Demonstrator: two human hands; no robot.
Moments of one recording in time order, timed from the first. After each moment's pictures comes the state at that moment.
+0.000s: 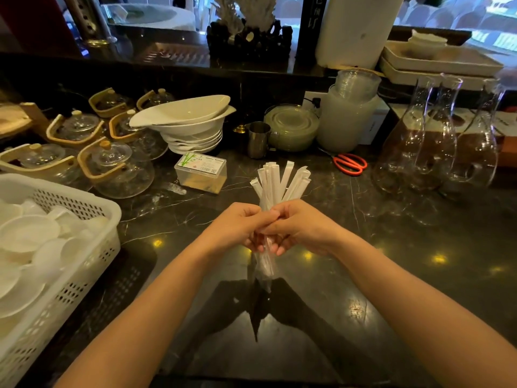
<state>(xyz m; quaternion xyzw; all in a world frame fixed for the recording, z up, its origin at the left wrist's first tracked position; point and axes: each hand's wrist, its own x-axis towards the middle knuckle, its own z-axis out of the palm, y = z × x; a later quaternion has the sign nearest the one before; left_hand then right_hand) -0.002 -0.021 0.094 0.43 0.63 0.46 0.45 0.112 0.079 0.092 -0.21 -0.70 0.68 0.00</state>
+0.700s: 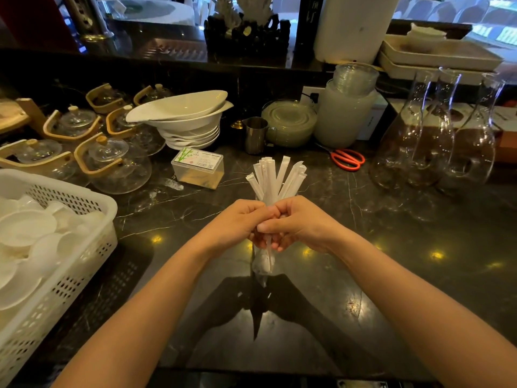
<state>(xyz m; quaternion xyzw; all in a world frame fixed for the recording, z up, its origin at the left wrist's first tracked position) 0.003 -0.017 0.090 0.49 0.60 0.44 0.45 0.121 0.081 0.091 -0.21 -0.71 0.67 0.02</state>
